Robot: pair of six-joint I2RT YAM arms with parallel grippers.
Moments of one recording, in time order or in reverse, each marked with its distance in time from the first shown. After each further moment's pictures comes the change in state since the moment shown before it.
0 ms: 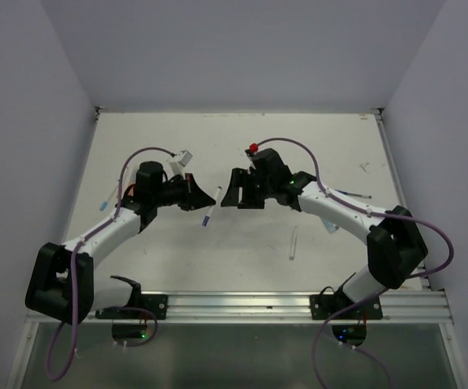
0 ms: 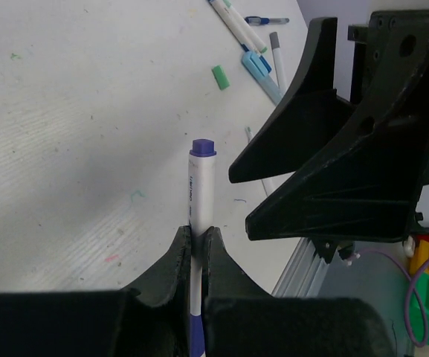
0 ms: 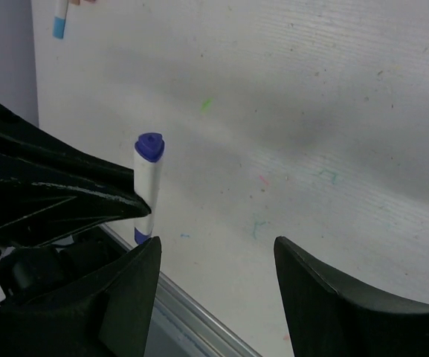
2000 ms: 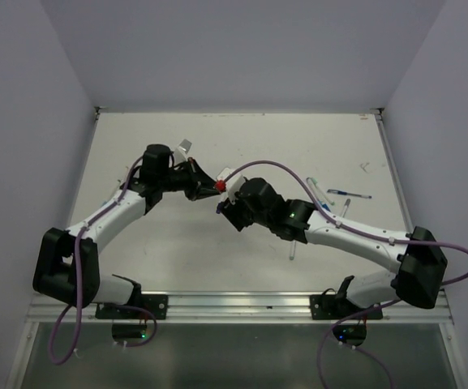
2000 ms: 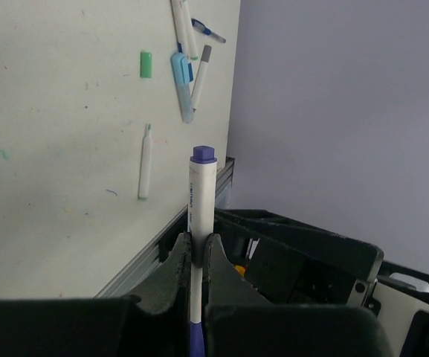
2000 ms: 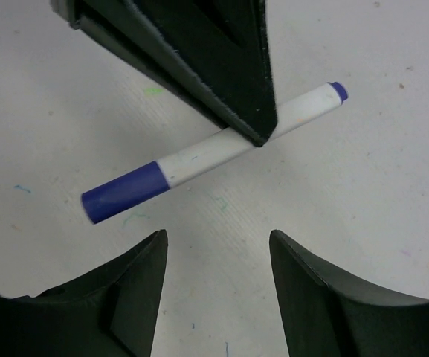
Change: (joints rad) left arm -0.018 0.107 0.216 -0.161 0.053 -0.592; right arm 0.288 -0.193 -0.093 0.061 0.425 -0.791
